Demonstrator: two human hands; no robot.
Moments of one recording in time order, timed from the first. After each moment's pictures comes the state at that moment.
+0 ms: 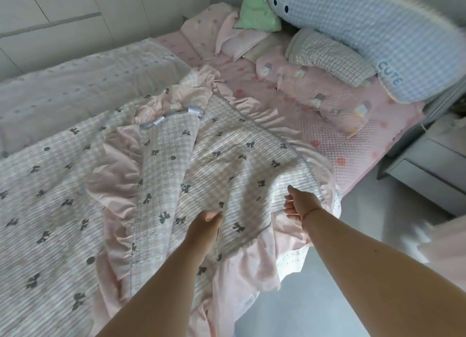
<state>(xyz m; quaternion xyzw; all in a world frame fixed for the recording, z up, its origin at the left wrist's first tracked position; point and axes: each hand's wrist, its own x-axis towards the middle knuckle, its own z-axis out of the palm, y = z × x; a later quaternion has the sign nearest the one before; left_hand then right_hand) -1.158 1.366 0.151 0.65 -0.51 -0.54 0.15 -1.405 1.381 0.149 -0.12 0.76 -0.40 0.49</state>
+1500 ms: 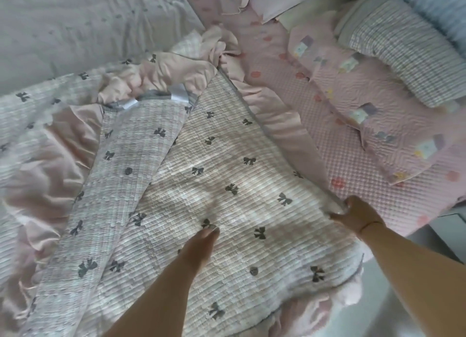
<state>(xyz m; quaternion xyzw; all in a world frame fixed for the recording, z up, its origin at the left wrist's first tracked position) -1.296 1.216 0.032 0.69 -0.39 -0.60 0.06 -1.672 1.182 0.056 -0.47 0.84 0.08 0.26</state>
